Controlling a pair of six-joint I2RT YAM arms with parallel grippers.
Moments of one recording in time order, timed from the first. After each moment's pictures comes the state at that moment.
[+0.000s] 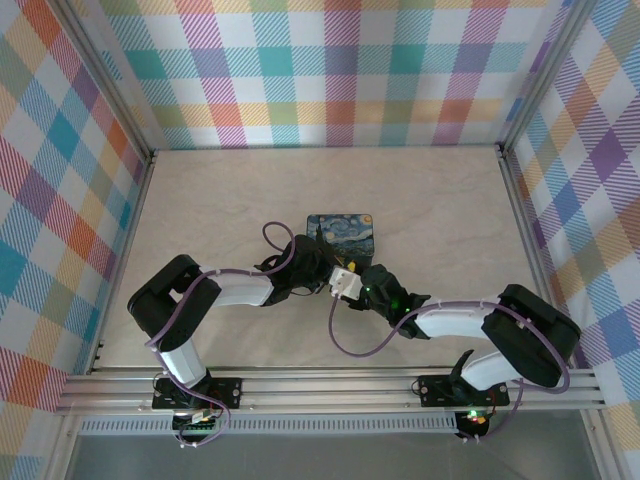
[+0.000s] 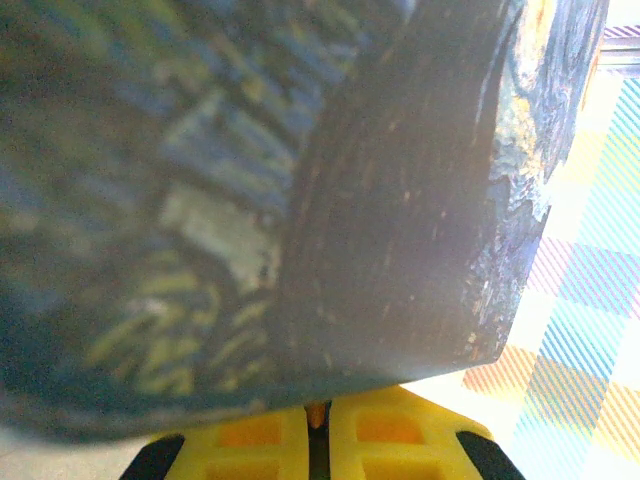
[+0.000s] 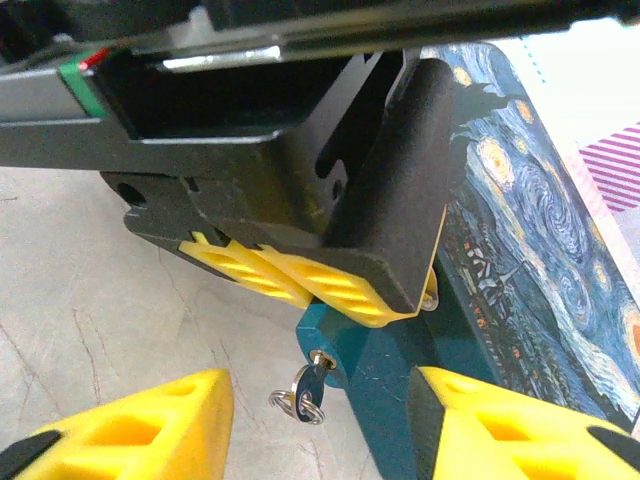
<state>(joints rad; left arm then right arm) -0.77 1.72 0.77 0.33 0.14 -1.44 0.90 1.42 0.43 0.43 0.23 -0.60</state>
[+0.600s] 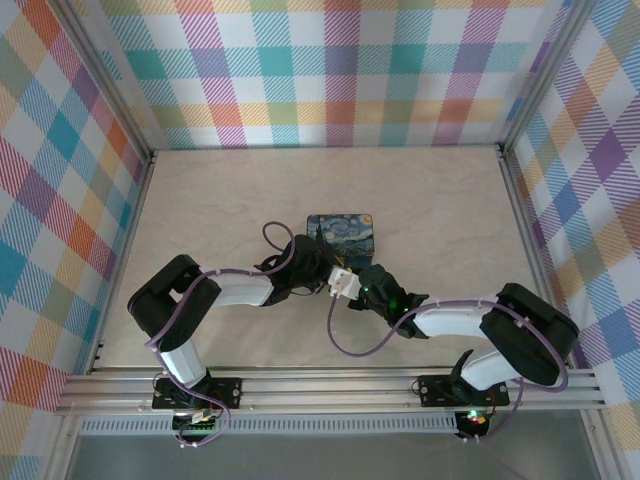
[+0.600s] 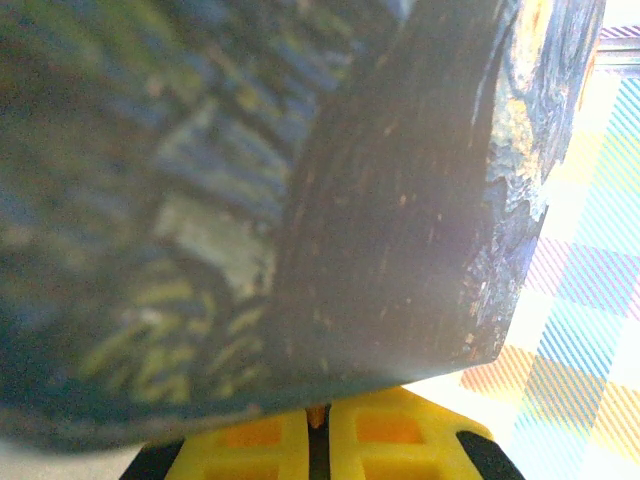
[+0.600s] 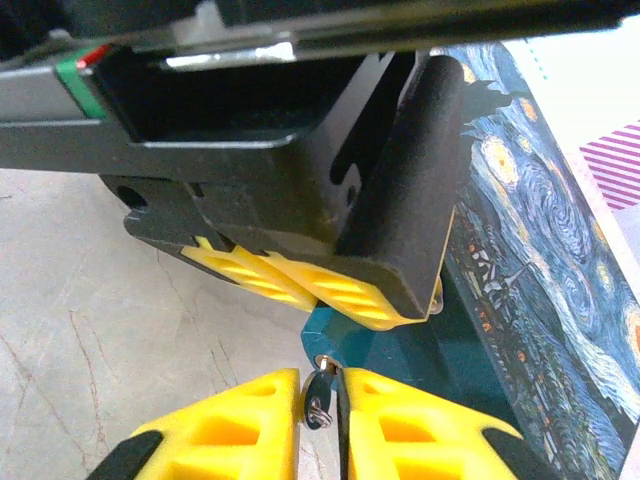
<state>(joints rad) -0.77 1.72 0.77 0.34 0.14 -1.45 0.90 1.43 0.45 0.41 0.25 -0.61</state>
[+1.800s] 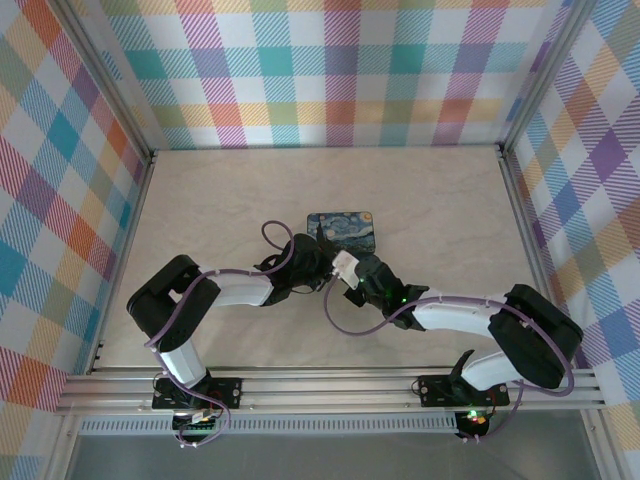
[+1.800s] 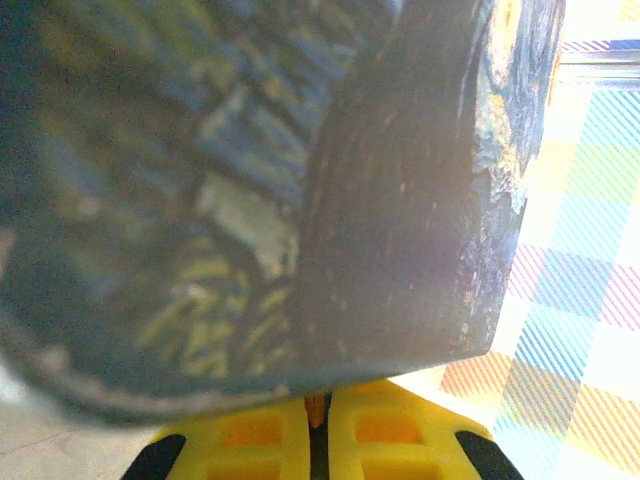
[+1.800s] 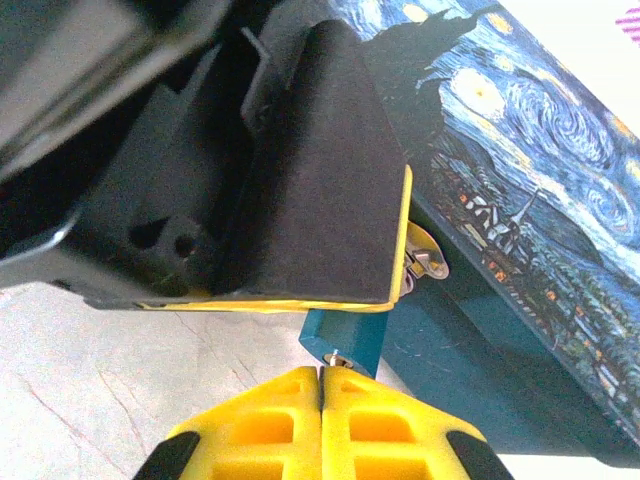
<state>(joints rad) -0.77 1.72 0.77 0.37 0.13 -1.47 0.88 1.40 0.54 0.22 0.23 -0.23</state>
